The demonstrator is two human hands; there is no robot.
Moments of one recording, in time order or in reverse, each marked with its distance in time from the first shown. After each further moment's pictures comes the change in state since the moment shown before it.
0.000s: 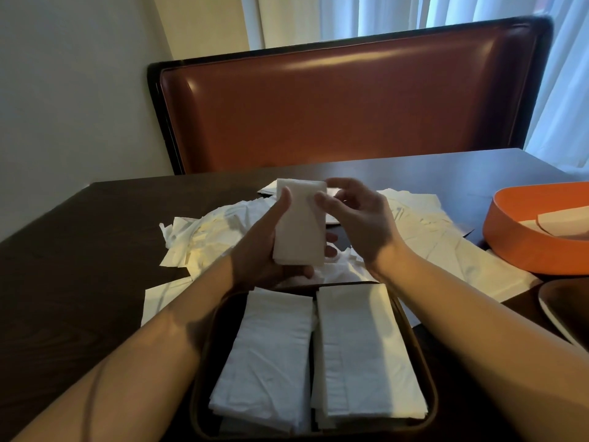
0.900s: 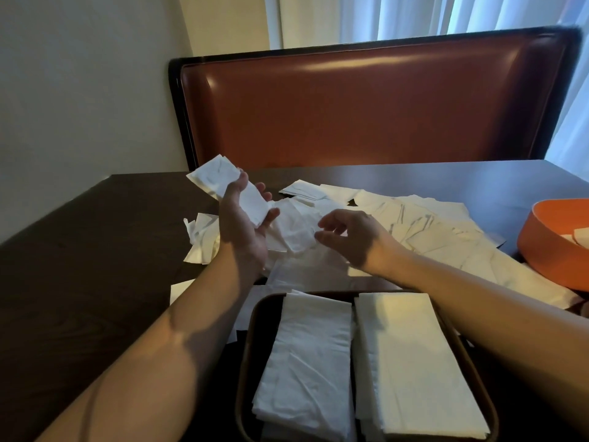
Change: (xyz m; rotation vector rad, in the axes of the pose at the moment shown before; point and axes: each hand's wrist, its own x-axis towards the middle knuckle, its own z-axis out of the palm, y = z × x) left_hand 0.005 0.023 -0.044 -0.337 0.837 0.588; right_hand 0.023 0.029 0.025 -0.761 -0.361 -0.092
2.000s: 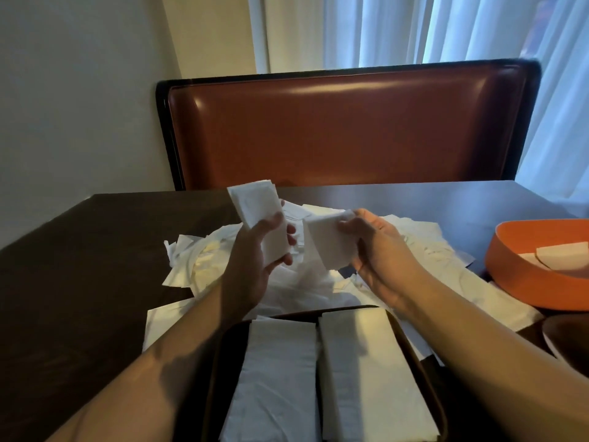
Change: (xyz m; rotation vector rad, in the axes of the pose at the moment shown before) left_hand -0.026 -0.016 0.007 0.267 -0.422 -0.062; right_hand -0.036 -0.014 -0.041 1.201 0.138 0.138
